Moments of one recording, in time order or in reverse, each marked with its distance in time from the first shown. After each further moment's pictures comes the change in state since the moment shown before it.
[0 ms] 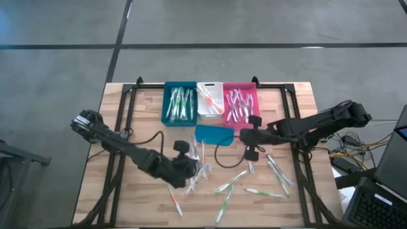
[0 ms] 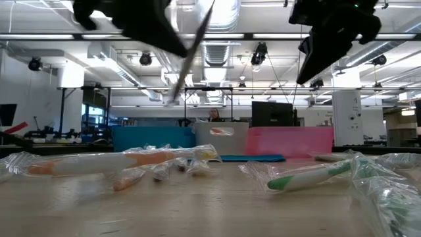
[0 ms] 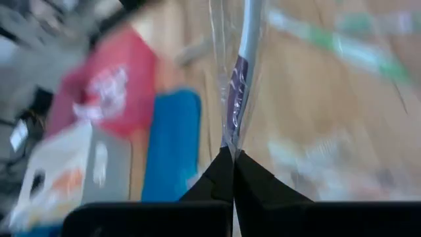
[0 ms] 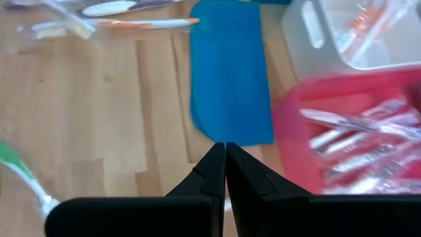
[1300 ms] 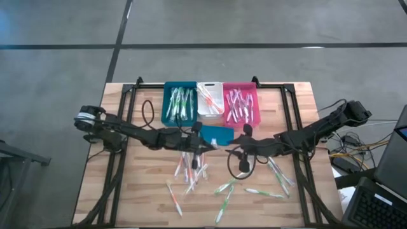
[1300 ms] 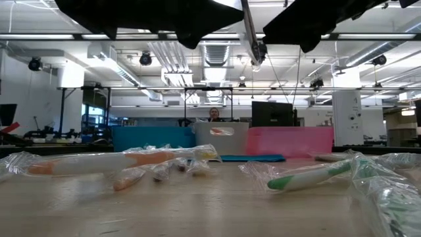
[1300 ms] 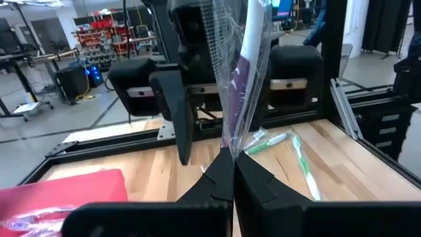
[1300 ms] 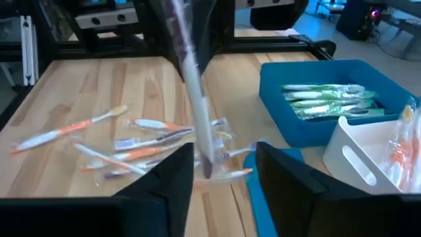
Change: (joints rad) left arm 0.346 -0.001 -0.296 1.110 0.593 0.085; right arm 0.151 -0.015 -0.228 0.821 0.138 -0.030
